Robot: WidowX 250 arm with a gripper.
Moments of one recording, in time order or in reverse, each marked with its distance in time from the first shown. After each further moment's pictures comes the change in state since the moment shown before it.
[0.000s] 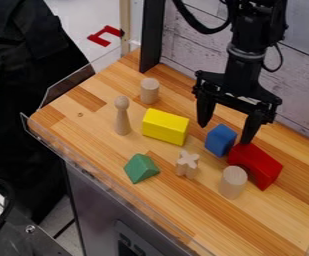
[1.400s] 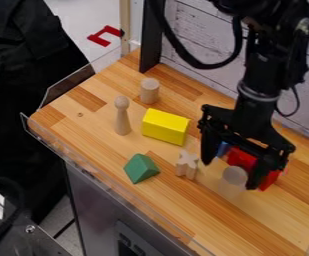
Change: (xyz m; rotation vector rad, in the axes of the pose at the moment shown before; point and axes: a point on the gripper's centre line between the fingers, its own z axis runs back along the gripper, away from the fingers) arm -0.051 -0.031 -0.012 0.023 0.018 -0.088
